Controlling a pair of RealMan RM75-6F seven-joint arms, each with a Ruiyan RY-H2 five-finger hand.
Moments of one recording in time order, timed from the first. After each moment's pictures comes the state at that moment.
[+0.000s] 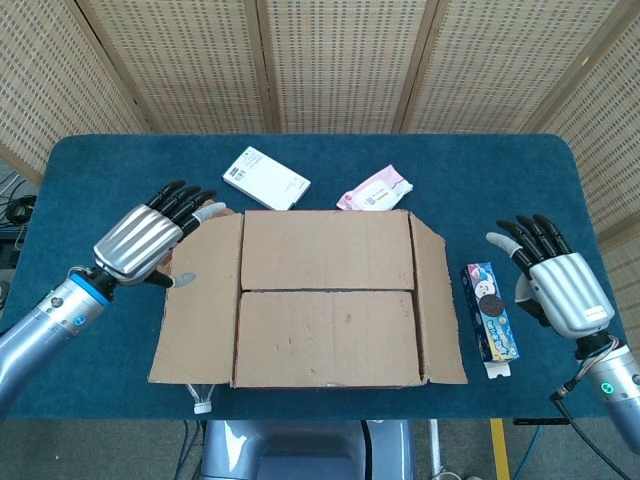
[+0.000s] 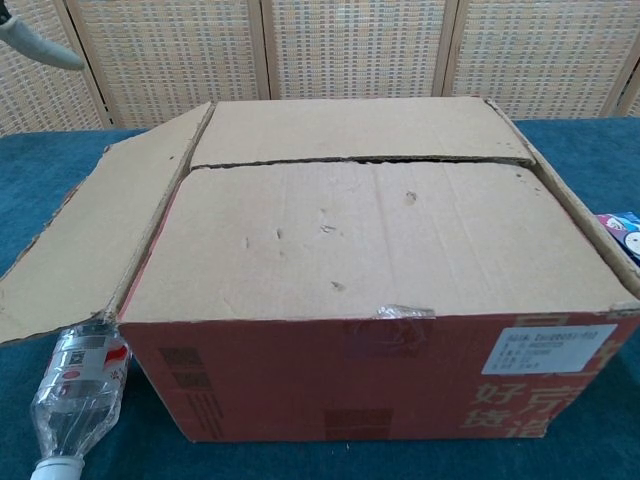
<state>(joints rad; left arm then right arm) -0.80 -0.77 -0.18 -1.94 1.33 0.87 0.10 0.37 -0.81 0.16 -1.83 -1.55 1.29 0.09</state>
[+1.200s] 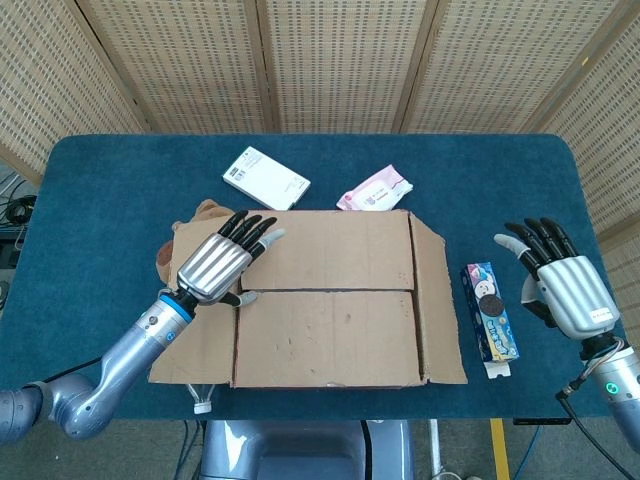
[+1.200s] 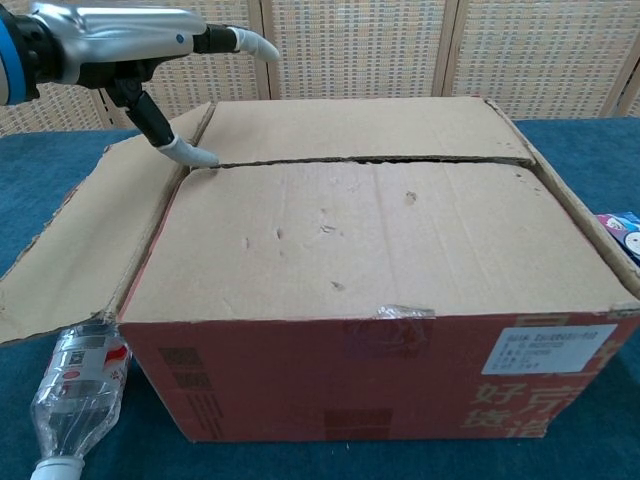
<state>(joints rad) -0.89 -1.20 -0.16 -1.90 1.05 0.98 0.53 0.36 -0.84 0.15 -1.78 -1.55 1.30 0.14</state>
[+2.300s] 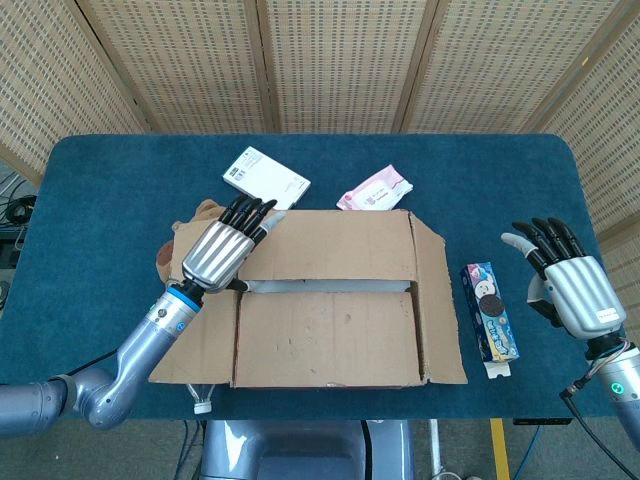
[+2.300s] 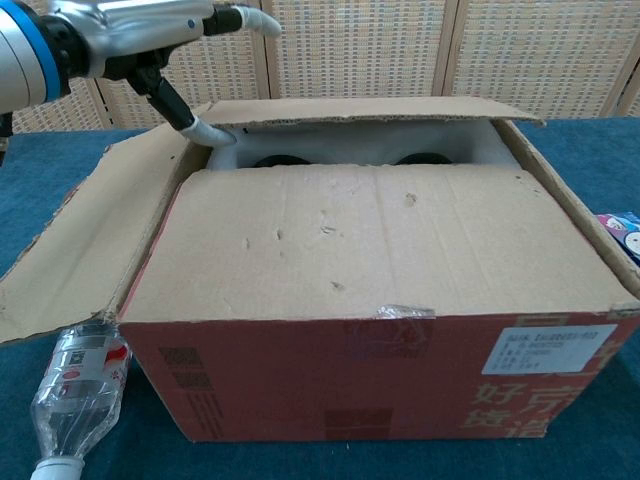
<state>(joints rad) -0.89 -1.30 -0.19 -1.79 1.09 1.09 0.52 0.35 -0.85 0.15 -1.75 -1.55 1.31 0.17</state>
